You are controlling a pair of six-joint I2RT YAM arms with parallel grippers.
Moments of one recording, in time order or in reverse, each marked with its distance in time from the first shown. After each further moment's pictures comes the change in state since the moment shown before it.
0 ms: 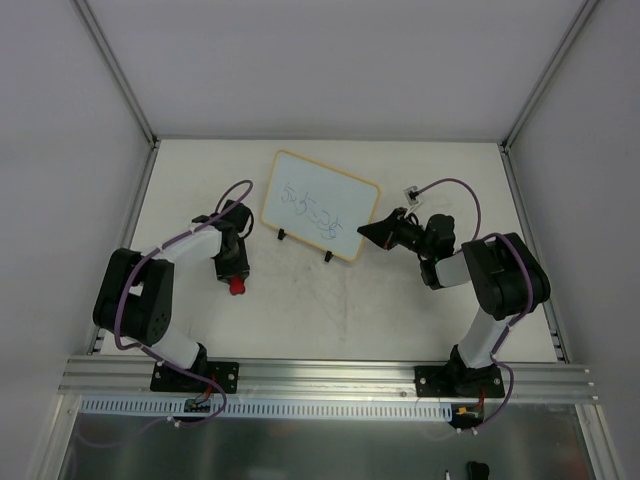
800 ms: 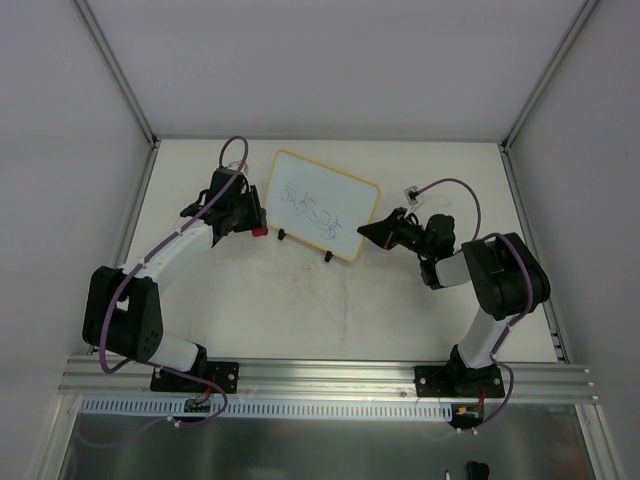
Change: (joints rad) left arm -0.001 -0.108 0.121 0.327 0.137 0.057; right arm 0.001 0.000 0.000 0.000 -0.001 0.000
